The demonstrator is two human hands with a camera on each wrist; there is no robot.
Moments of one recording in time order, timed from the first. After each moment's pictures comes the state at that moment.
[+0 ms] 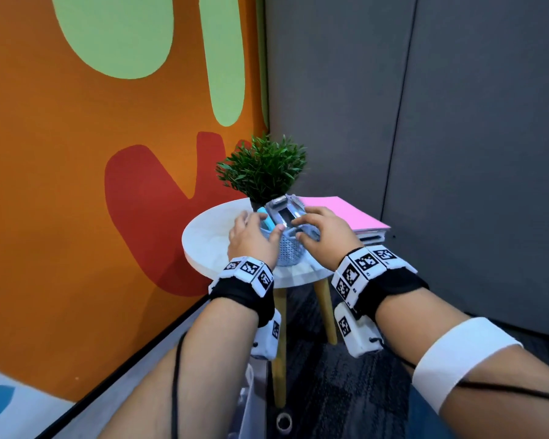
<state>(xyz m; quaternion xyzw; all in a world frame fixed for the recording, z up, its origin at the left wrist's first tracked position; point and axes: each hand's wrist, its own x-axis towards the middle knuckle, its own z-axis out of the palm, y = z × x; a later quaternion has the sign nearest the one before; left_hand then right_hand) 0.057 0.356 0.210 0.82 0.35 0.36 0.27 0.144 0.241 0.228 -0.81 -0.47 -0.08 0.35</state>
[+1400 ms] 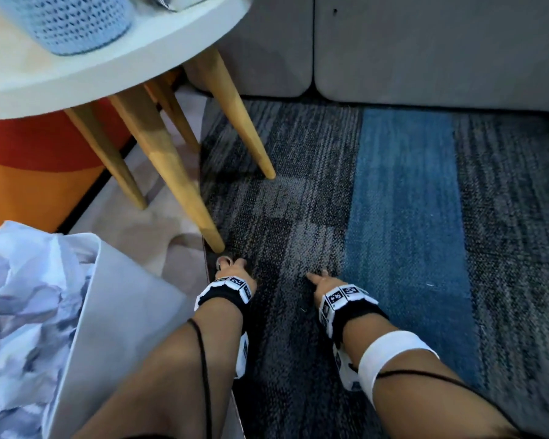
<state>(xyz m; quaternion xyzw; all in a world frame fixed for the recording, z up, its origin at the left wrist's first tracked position) 0.062 0.268 -0.164 0.86 0.38 -0.31 0.17 0.138 0.087 -0.195 -0.86 -0.22 0.45 0.04</state>
